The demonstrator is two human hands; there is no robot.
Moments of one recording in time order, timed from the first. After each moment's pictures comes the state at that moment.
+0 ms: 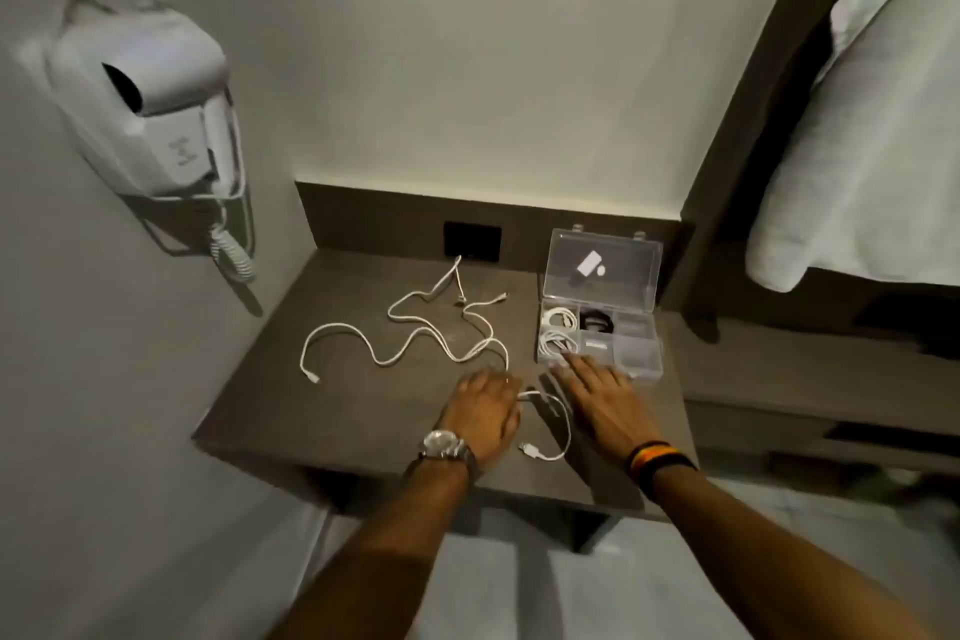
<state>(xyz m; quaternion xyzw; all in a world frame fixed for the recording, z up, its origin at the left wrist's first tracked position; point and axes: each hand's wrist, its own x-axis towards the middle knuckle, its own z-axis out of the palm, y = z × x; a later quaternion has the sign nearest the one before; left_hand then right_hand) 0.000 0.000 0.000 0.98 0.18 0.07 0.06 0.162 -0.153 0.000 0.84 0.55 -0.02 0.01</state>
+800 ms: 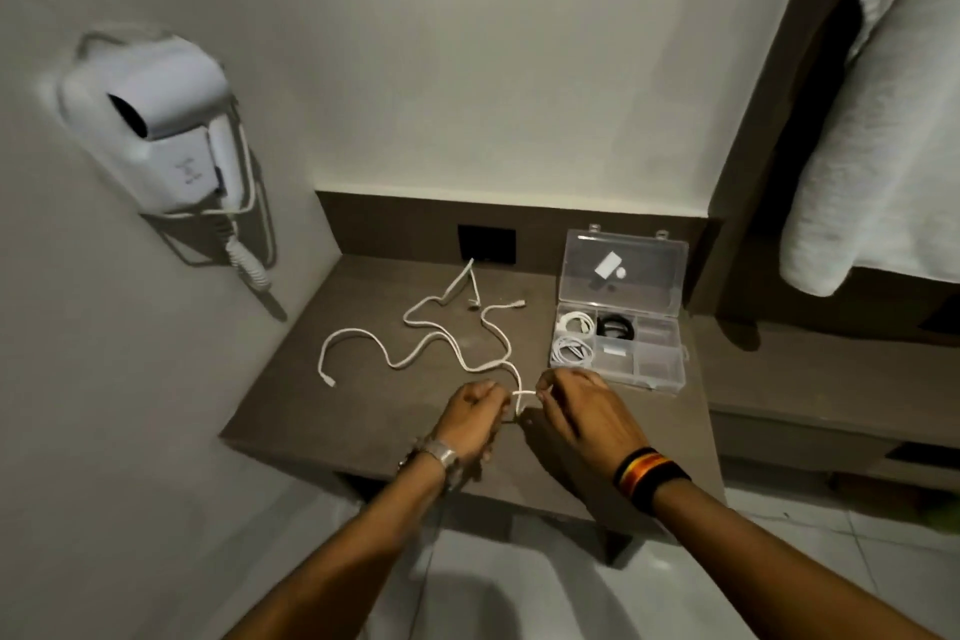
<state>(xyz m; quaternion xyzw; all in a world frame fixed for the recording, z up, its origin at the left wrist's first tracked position) -0.002 -0.020 0.049 0.64 0.42 0.08 0.63 0.150 -0.140 0.018 0.78 0.56 -0.06 -0.28</state>
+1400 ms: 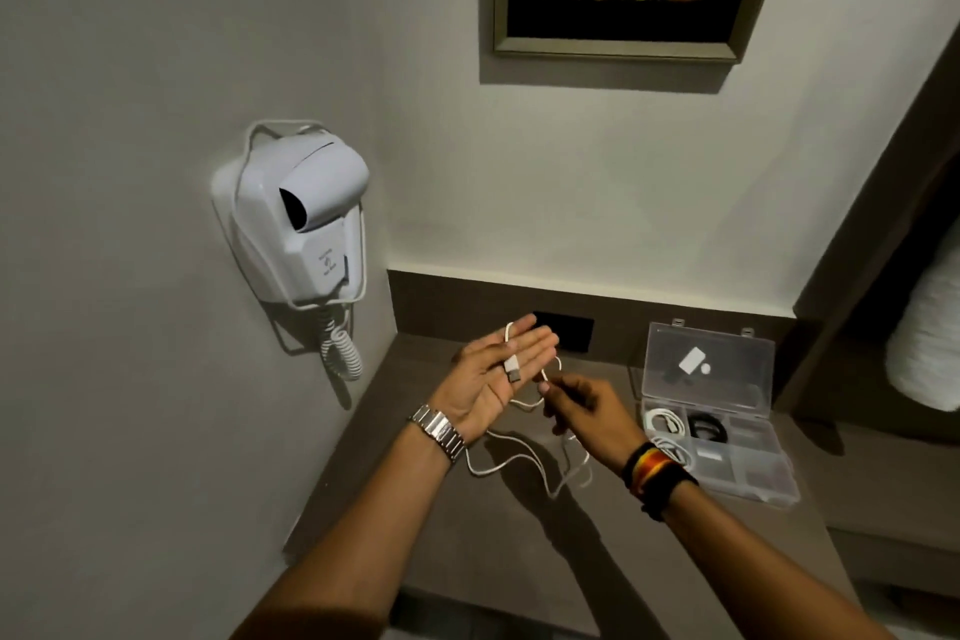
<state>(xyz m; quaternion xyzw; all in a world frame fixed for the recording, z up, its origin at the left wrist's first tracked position) -0.039 0.180 0.155 0.31 0.08 0.16 0.93 0.087 0.046 0.104 0.71 0.42 -0.26 -0.50</state>
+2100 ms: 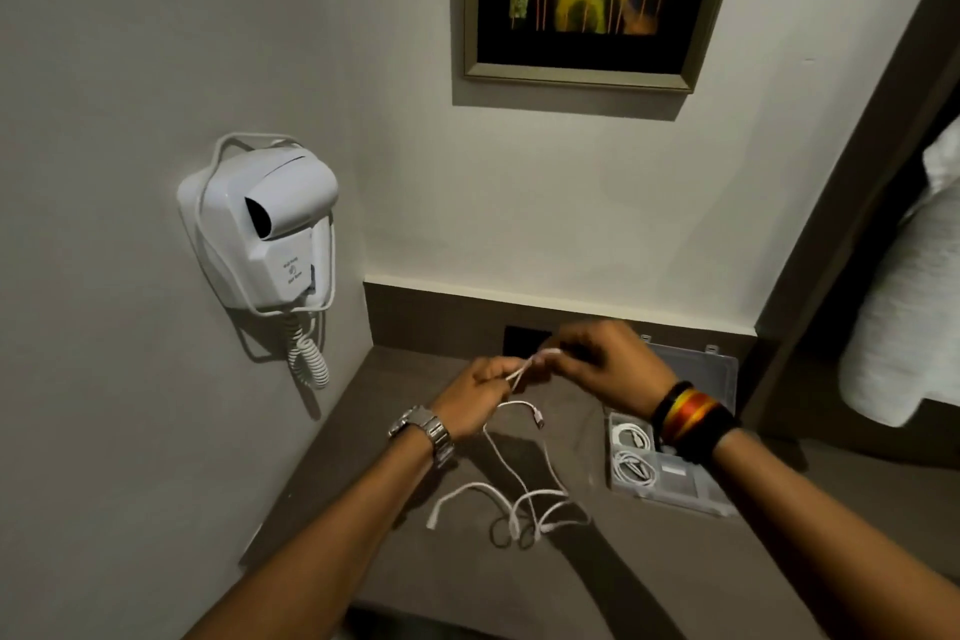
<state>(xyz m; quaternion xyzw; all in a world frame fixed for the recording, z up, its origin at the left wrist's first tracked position) -0.017 0.150 0.161 0.80 0.17 0.12 0.57 0.141 0.016 0.208 0.72 0.62 -0.04 -0.31</state>
